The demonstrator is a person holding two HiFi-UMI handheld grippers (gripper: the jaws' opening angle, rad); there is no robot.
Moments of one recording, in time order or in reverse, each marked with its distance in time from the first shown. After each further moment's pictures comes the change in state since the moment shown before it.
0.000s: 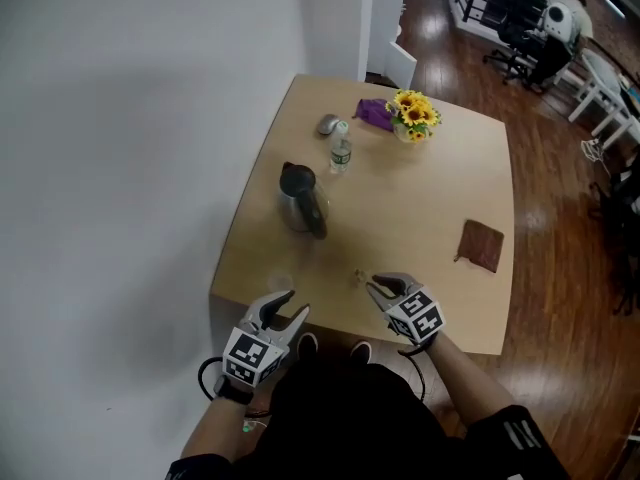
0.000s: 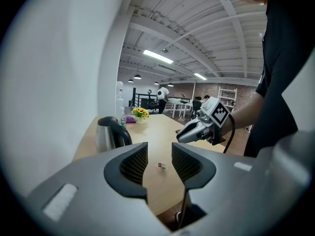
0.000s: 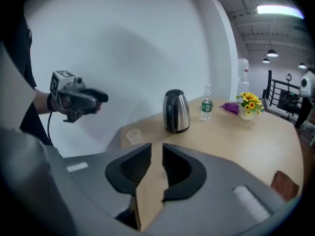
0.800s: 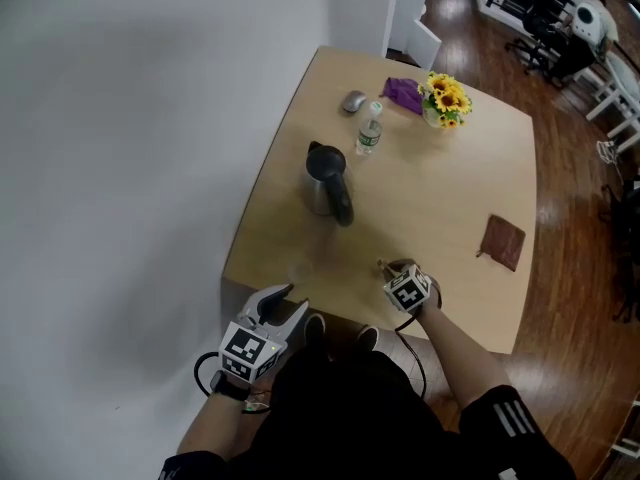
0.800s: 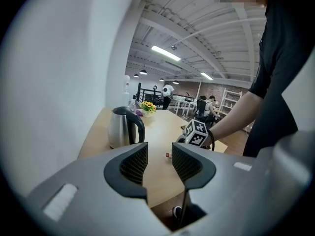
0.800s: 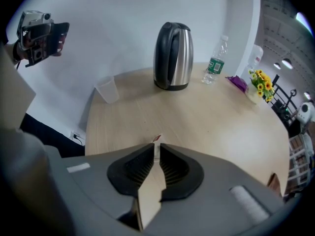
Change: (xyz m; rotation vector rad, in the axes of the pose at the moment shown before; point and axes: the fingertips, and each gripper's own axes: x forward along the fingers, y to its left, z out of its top) left arm -0.025 0.046 -0.028 -0.092 0.047 0.017; right arm 0.110 -0.050 -0.102 -0.128 0.440 -0.128
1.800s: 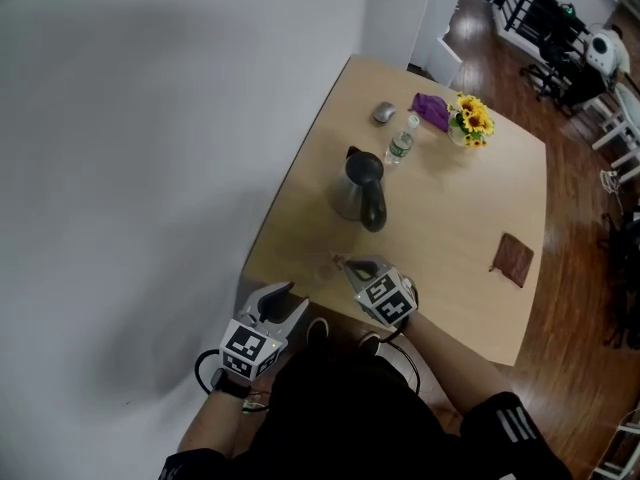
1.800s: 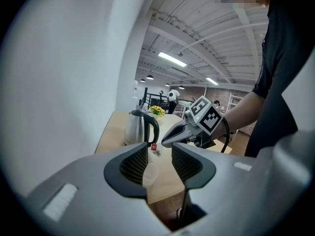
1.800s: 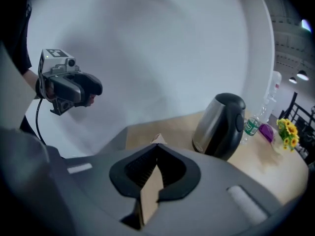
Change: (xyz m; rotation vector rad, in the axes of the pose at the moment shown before) left arm -0.055 0.046 -0.017 -0.037 -0.053 0.058; right arm -0.058 0.130 0.185 -0.136 -0.333 0.162
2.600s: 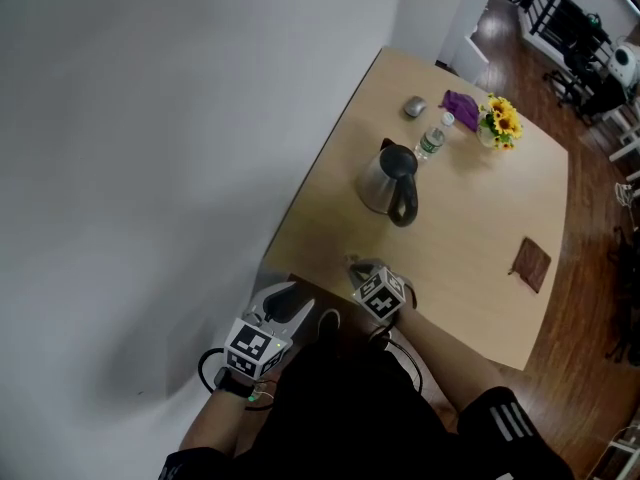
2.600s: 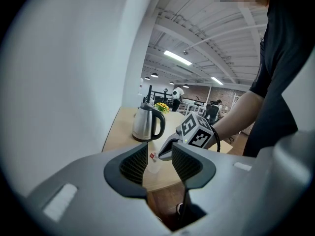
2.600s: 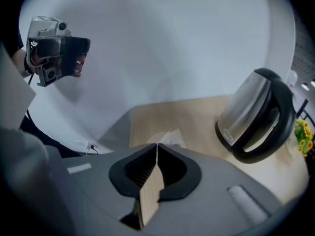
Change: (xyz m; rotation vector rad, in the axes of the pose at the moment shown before) left arm -0.036 0.021 -0.028 -0.048 0.028 0.037; right arm 0.077 0.043 -0.043 -0.073 0.196 0.060
